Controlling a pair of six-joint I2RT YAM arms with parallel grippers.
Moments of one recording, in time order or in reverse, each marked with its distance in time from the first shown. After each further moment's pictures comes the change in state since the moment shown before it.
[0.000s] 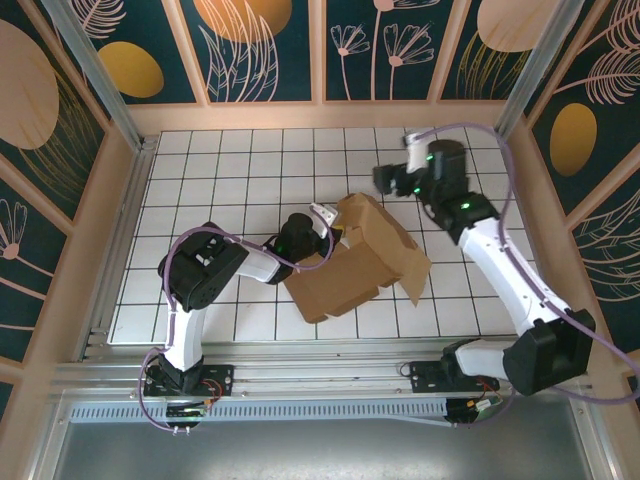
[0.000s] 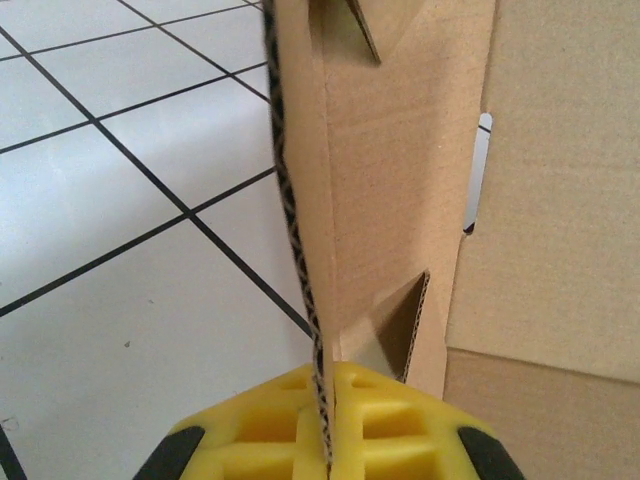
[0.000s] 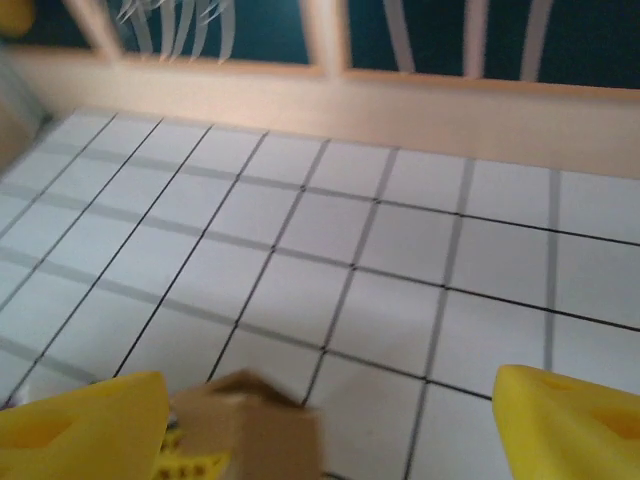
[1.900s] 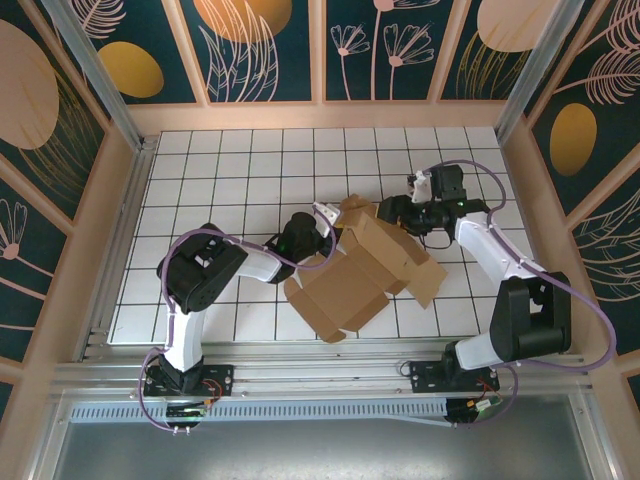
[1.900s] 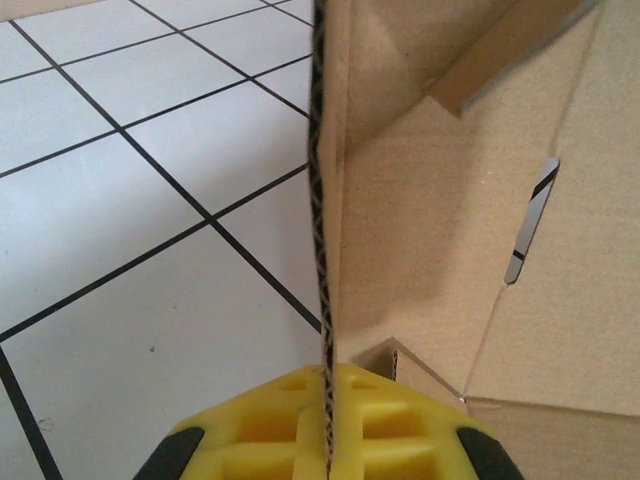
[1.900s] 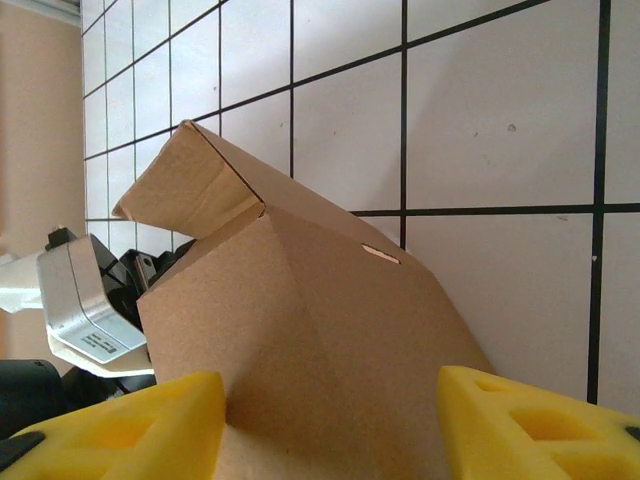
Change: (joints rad) left arm -0.016 -0.022 0.028 -0.068 -0.061 0.018; right arm -0.112 0.152 -0.175 -0.141 -0.453 0.354
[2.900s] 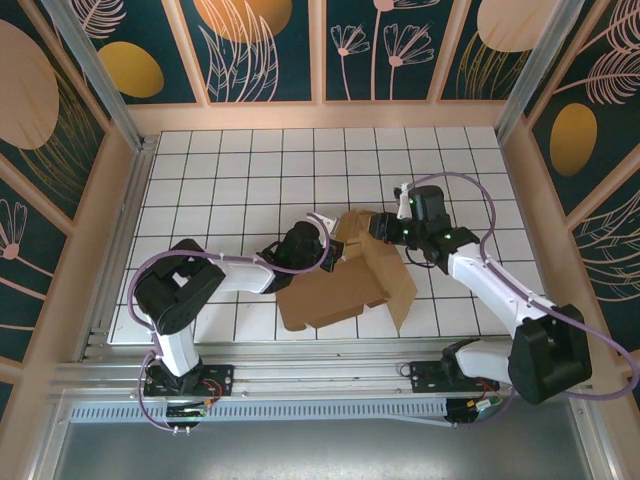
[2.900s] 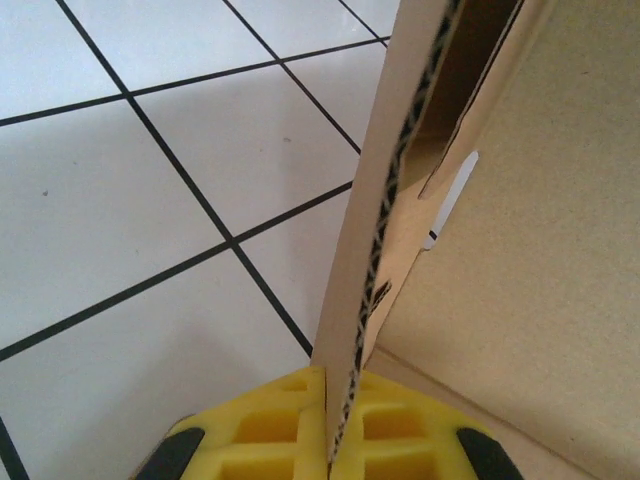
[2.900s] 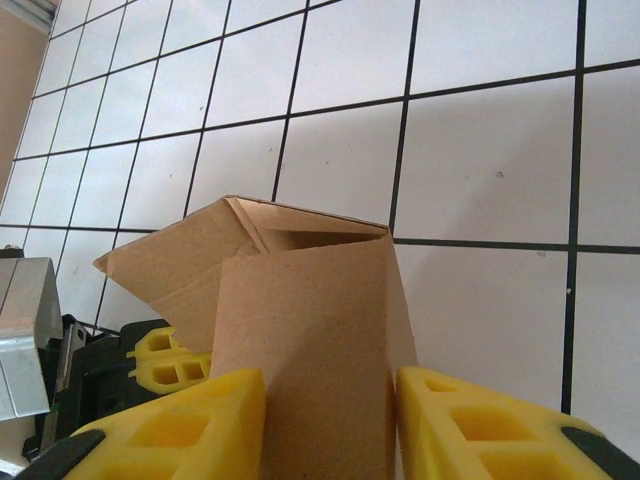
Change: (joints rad) left arm -0.088 -0.198 -0.095 -0.208 -0.003 -0.293; right arm 0.220 -0.213 -0.201 0.189 0.345 -0.001
